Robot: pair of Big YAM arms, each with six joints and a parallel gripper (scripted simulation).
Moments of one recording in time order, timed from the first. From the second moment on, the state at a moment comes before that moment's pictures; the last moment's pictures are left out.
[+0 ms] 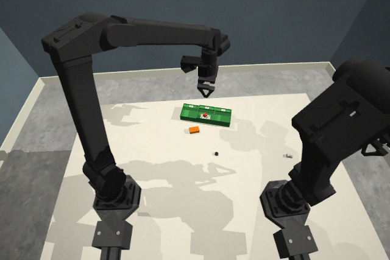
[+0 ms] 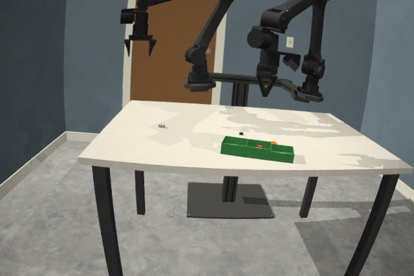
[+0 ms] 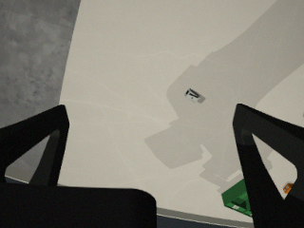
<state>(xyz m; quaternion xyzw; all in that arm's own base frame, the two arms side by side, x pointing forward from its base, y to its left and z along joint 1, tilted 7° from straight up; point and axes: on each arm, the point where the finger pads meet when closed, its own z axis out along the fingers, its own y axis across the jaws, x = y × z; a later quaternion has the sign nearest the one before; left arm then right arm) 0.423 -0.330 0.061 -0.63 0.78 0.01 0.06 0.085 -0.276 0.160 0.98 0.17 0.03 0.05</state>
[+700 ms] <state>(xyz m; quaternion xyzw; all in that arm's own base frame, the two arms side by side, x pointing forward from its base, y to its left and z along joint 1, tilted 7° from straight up) 0.424 -0.330 0.061 -0.63 0.78 0.01 0.06 0.085 -0.276 0.160 0.98 0.17 0.03 0.05</state>
